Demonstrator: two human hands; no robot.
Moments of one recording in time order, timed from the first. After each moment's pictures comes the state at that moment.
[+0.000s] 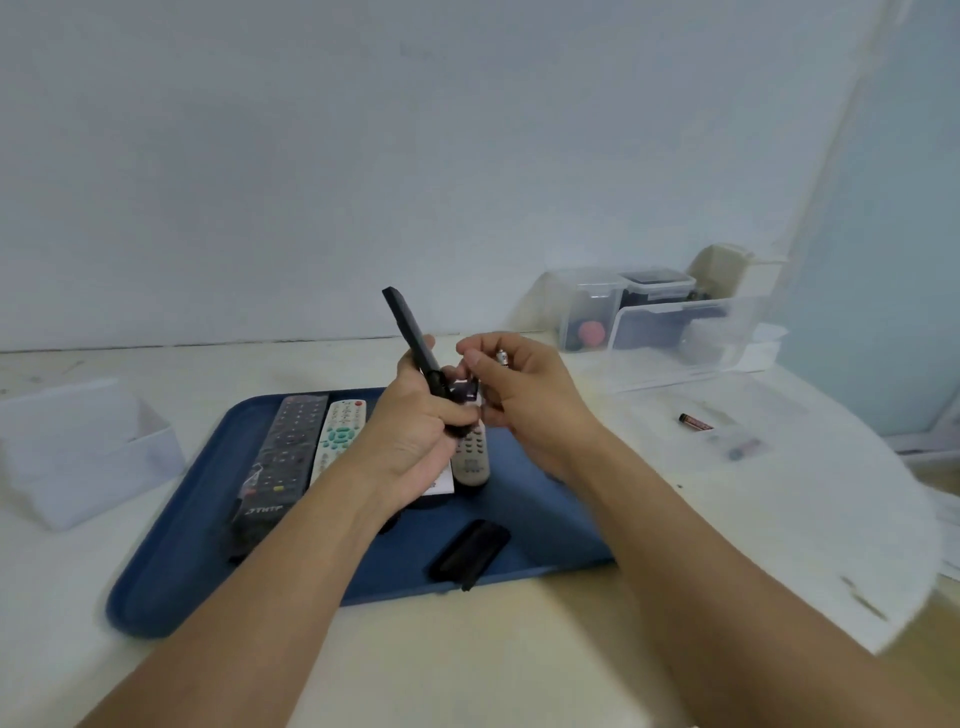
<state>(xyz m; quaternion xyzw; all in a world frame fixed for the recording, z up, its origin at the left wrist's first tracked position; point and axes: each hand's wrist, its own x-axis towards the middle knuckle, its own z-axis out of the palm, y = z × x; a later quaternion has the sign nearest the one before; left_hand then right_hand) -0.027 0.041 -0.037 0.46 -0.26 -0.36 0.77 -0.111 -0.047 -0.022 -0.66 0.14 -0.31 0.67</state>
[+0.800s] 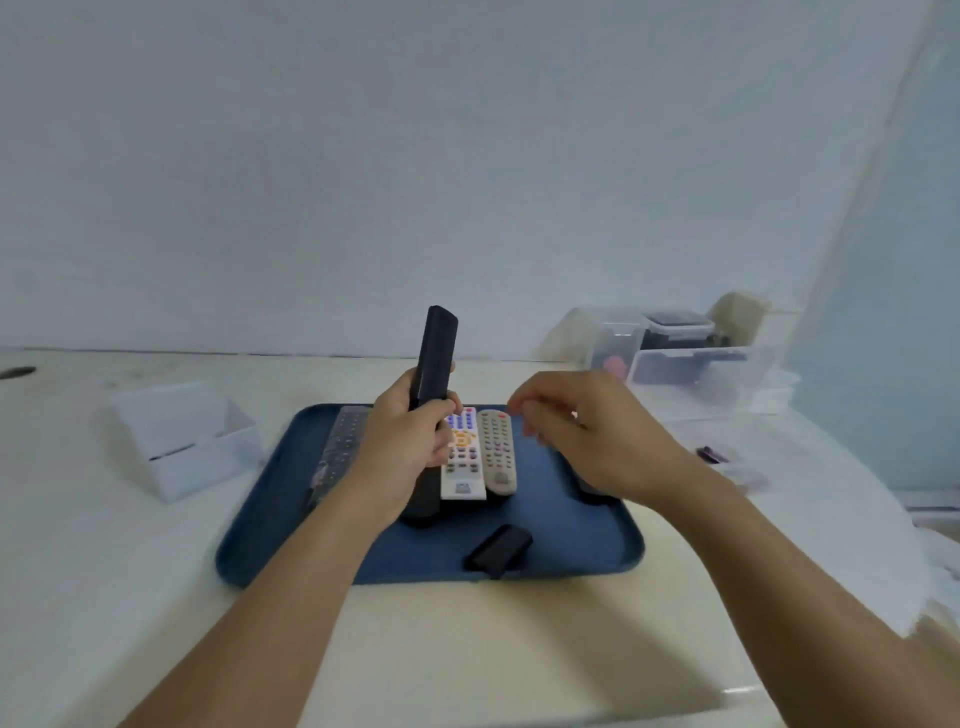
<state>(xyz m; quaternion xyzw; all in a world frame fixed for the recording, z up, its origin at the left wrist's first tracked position) -0.022 0.109 -0.015 0.58 -0.27 -0.21 0.74 -0.172 -0.019 0.029 -0.94 0.09 -0.24 0.23</state>
